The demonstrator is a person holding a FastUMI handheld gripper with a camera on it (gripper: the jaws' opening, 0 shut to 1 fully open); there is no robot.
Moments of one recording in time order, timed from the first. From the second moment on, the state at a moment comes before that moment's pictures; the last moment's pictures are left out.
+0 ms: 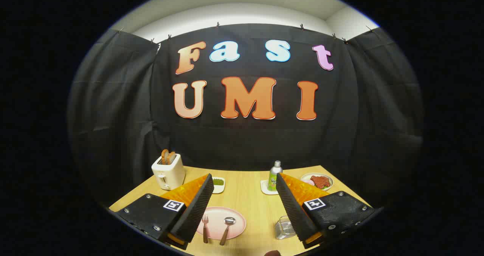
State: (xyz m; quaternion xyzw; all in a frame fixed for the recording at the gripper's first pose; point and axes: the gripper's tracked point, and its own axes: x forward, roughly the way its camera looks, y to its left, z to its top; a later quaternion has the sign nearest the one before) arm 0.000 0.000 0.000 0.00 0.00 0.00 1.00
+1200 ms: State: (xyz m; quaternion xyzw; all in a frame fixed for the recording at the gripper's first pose) arm -0.034 0.034 -0.048 -0.01 0.02 0.01 1.00
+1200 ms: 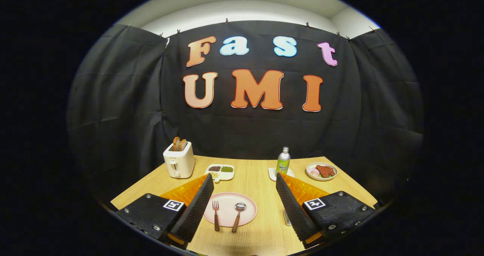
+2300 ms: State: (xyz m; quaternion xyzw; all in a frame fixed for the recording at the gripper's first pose) arm 0.082 0.051 -0.282 -0.04 0.26 0.00 0.96
